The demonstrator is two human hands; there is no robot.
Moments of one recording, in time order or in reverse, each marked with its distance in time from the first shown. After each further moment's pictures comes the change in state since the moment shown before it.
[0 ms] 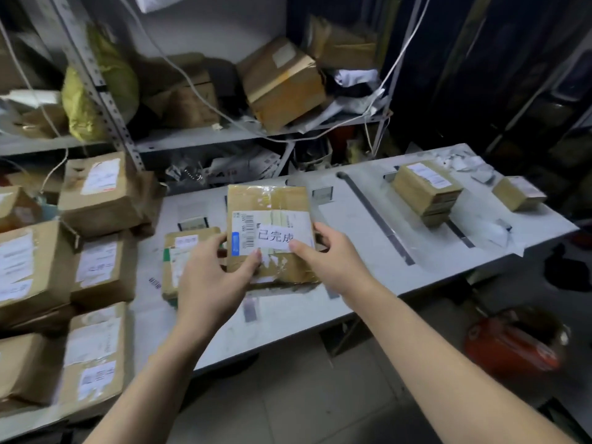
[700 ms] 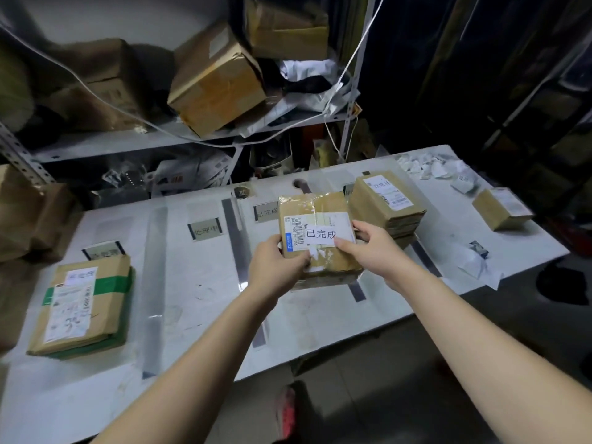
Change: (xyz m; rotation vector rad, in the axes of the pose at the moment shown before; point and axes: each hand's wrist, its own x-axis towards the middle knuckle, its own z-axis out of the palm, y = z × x) left_hand 0.101 0.122 0.300 -0.212 -0.306 -0.252; right_hand 0.164 0.091 -0.276 -0.121 0.033 0.169
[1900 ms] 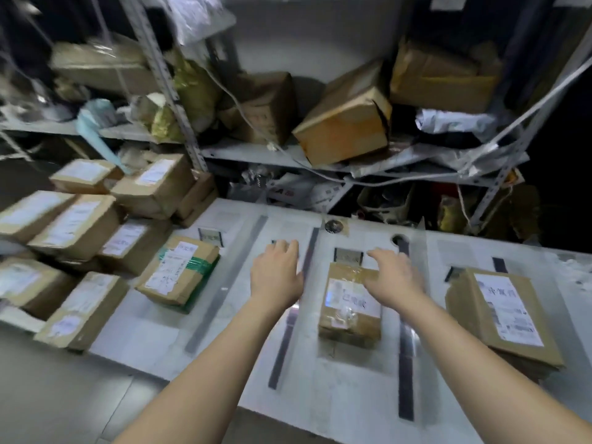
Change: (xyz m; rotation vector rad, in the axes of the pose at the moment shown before) left_hand 0.070 0.017 -0.038 1.012 0.451 -0.079; right_hand 0.166 -0.045 0.039 -0.995 -0.240 -0.476
